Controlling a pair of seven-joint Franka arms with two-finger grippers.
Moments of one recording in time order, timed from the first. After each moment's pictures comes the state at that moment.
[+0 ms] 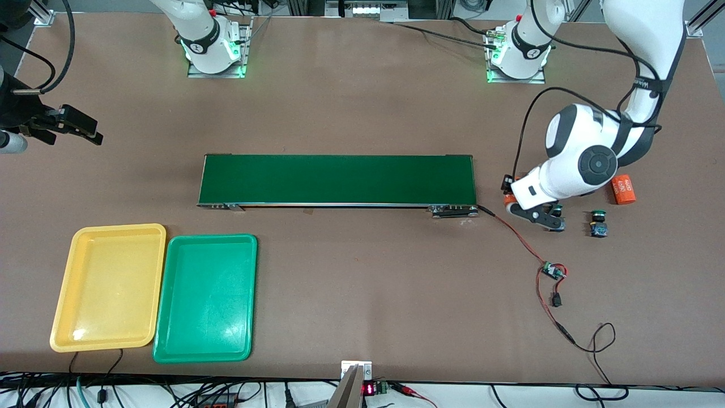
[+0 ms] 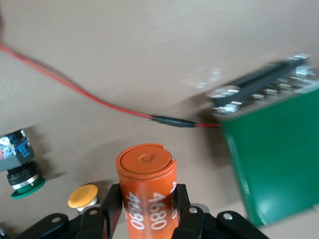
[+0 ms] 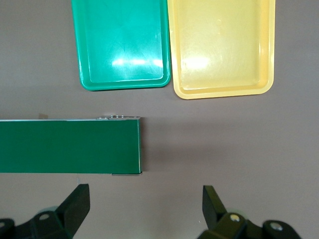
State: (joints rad) left arm 0.05 0.30 -0.27 -2.03 0.01 2.12 0.16; right arm -0.02 -0.02 -0.01 -1.67 0.03 1.64 -0.01
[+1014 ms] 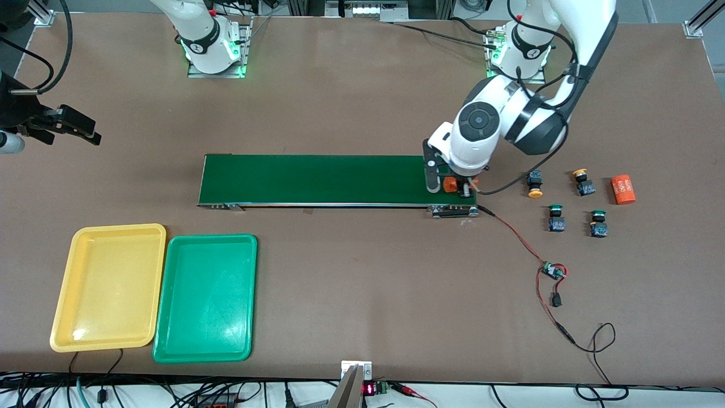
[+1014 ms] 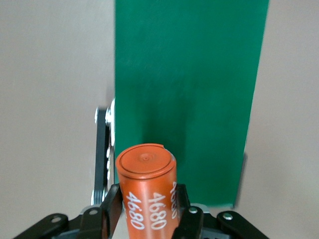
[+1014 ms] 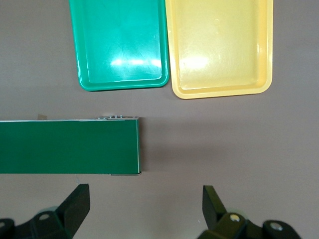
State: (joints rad) left arm -0.11 0.36 -0.45 -1.95 0.24 2.15 0.83; right arm -0.02 -0.02 -0.01 -1.67 0.03 1.64 -0.01
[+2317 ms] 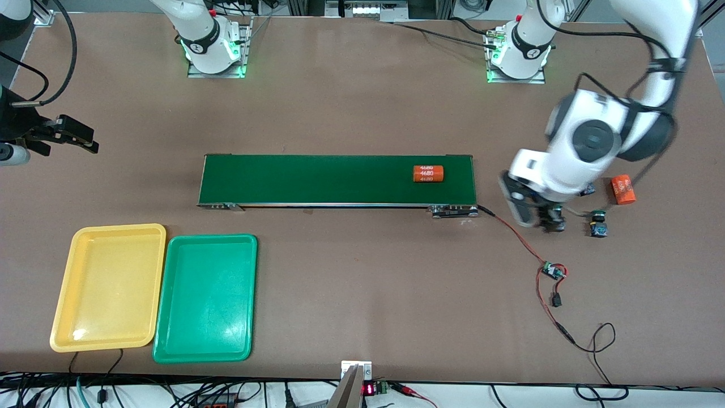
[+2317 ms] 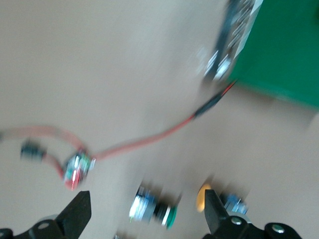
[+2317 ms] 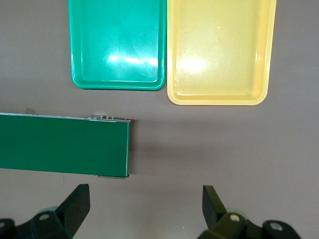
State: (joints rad) left arm 0.10 0.27 -0.25 -1.96 0.24 2.19 0.89; right arm -0.03 0.03 -0.02 -1.63 0.01 1.64 -0.10
